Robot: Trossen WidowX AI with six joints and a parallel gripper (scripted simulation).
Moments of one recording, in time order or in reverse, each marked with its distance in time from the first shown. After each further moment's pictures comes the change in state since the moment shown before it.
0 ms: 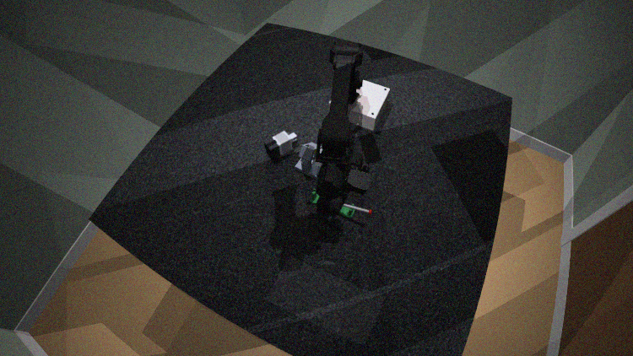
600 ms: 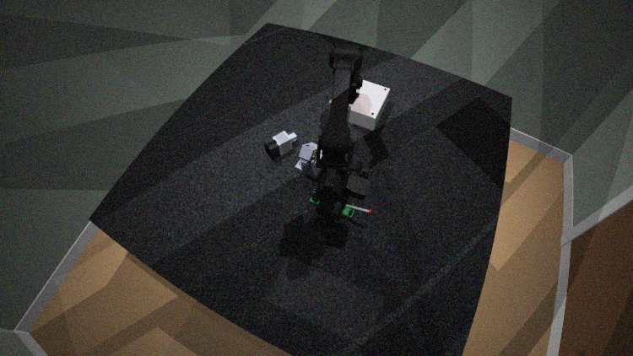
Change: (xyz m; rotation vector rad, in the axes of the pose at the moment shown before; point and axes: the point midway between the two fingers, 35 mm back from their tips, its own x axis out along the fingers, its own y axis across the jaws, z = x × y) arm 0.023 -0.005 -0.003 -0.004 -0.005 -0.018
